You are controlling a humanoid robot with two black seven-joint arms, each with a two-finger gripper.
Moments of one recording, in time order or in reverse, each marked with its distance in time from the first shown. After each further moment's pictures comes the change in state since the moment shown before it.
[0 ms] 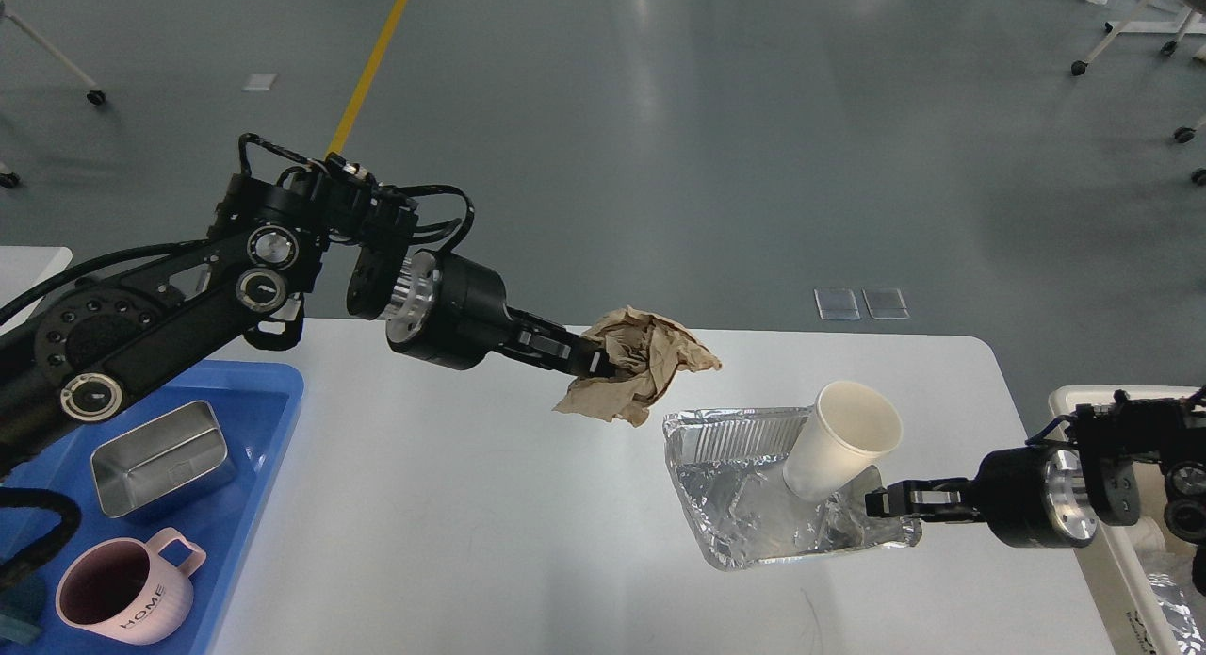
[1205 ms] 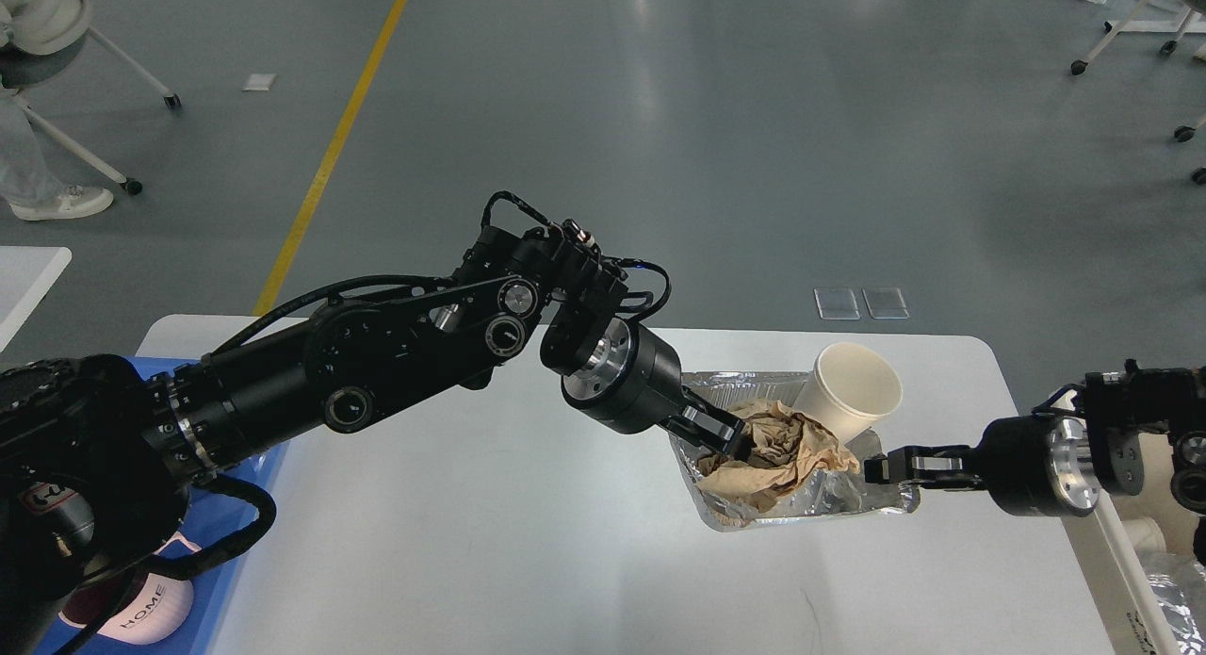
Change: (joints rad) left arm -0.061 -0.352 0.150 0.250 0.016 0.029 0.047; right arm 0.043 -0.012 0.016 0.000 0.028 0.006 0.007
